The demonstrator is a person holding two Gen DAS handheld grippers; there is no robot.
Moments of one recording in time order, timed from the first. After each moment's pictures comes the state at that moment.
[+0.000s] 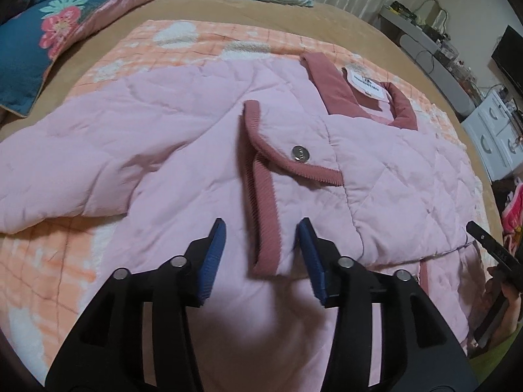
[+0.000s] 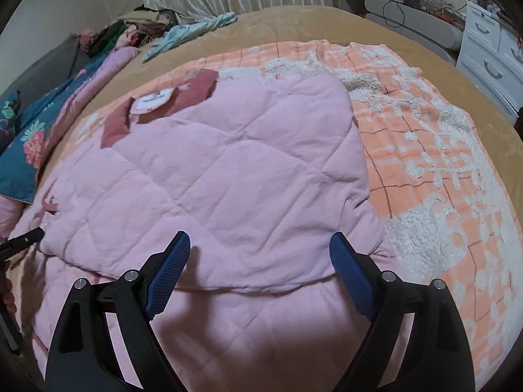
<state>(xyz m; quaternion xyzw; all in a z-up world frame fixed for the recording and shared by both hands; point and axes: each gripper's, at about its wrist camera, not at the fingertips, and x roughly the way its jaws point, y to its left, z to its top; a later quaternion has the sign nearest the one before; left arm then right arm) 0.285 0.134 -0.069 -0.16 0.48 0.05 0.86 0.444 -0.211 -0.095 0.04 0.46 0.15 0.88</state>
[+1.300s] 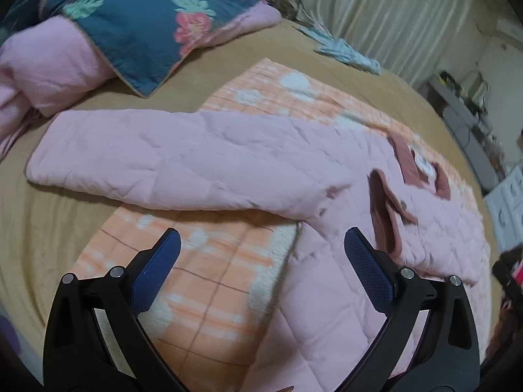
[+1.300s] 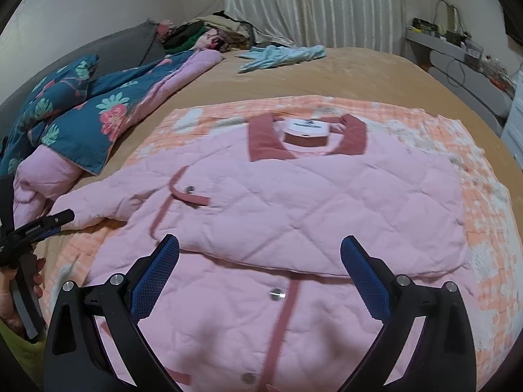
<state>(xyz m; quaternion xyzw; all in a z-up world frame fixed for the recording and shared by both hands) 0.165 0.270 -0.027 -0.24 0.39 0.18 0.87 0.349 -0.042 -0.007 -0.02 0.38 0.26 0.89</state>
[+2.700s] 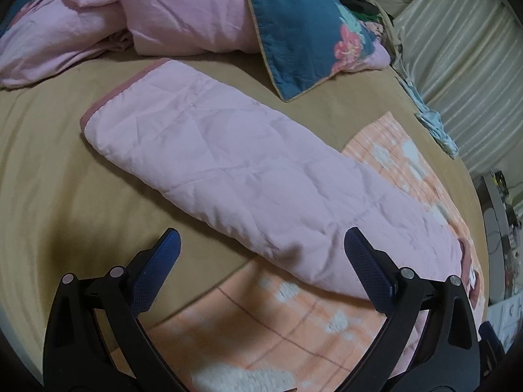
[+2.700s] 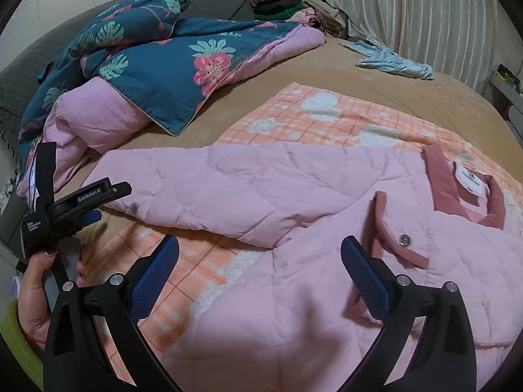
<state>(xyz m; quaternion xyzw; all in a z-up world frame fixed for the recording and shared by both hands) 0.128 0.414 -0.082 -0.37 0.34 0.33 0.80 0.317 0.209 -0.023 -0.13 0.39 0.39 0.83</state>
